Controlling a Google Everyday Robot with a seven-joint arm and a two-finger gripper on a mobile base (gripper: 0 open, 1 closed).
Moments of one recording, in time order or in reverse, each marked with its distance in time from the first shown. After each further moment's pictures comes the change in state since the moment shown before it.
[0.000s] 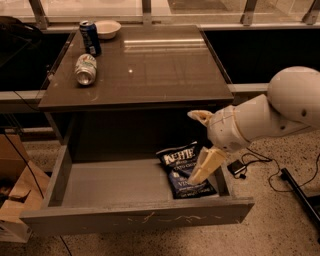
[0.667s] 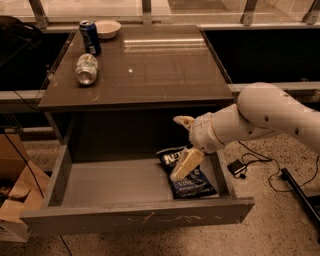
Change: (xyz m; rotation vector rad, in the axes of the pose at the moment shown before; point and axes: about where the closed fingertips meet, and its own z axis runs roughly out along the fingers) arm 0.013 -0.024 0.067 -0.015 -0.049 0.044
